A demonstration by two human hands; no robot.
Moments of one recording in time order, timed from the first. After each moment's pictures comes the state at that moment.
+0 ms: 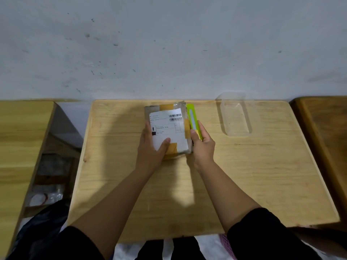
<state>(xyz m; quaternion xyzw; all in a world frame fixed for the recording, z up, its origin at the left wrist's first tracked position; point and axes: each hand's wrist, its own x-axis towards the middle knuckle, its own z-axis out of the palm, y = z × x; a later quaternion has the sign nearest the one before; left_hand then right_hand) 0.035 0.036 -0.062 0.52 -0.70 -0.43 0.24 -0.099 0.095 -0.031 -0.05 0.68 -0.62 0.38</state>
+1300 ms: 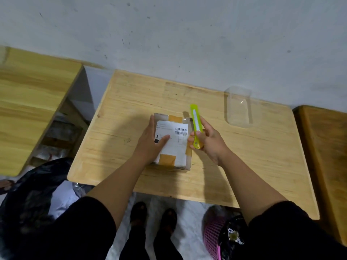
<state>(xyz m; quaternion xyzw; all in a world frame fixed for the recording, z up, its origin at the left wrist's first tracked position) 0.077 0.115 -0.060 0.54 -0.69 -0.43 0.19 -0.105 0.175 -0.004 -0.27 0.65 -0.45 0.55</state>
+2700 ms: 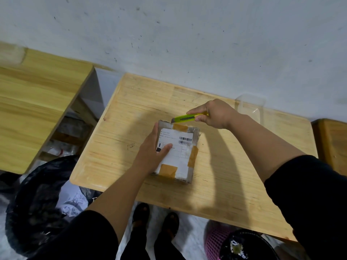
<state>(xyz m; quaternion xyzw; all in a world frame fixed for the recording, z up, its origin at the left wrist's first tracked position) 0.076 0.118 -0.053 0.56 -0.68 -0.43 0.19 -0.156 0.067 0.040 -0.74 0.62 0.01 0.26</state>
